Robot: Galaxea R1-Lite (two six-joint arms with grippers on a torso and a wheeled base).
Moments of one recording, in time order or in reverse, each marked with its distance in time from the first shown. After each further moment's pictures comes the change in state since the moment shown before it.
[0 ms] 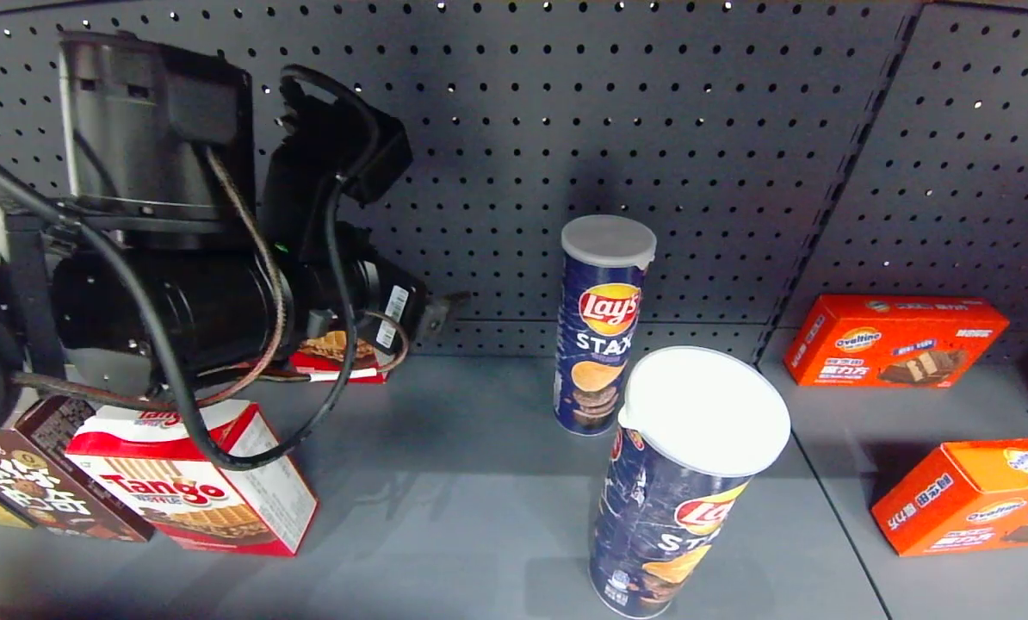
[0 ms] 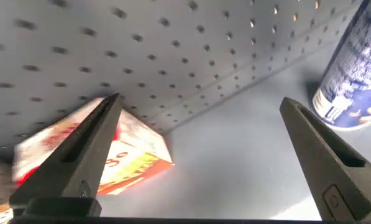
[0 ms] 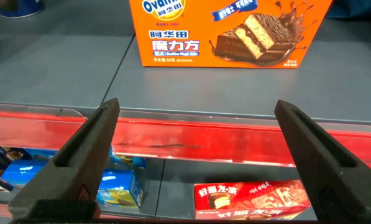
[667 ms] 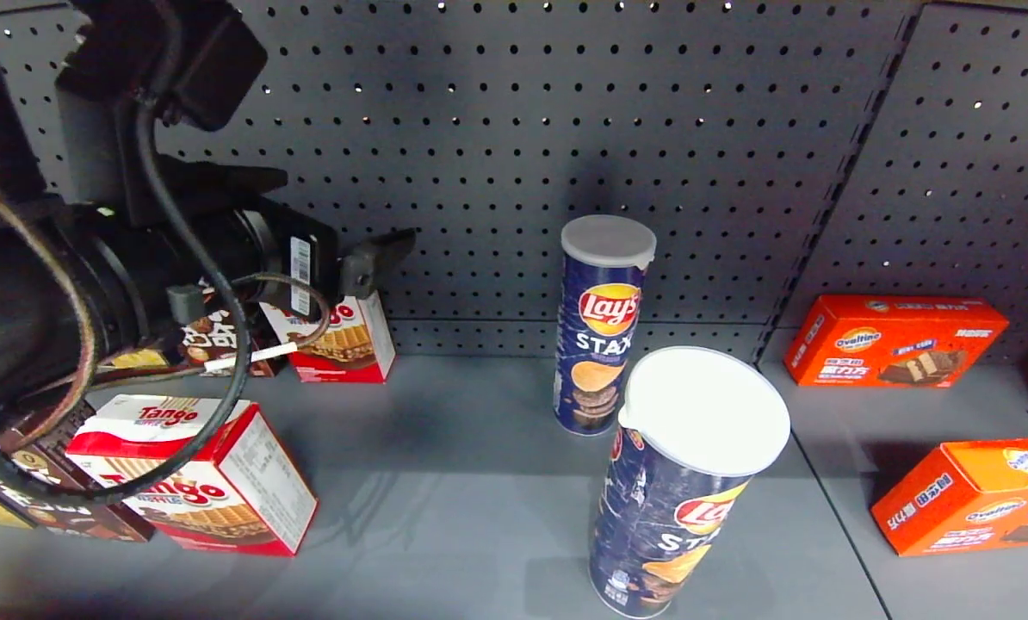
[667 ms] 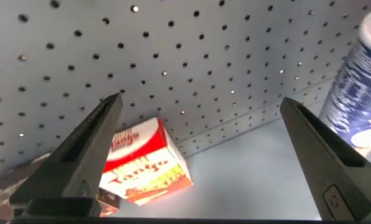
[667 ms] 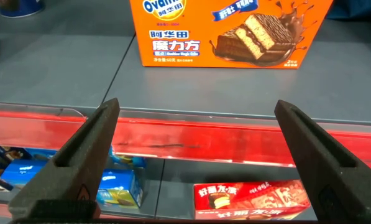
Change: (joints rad) left arm 0.002 -0.178 0.154 -0.190 0.022 -0.004; right arm 0.000 0.000 0.000 0.000 0.002 -0.002
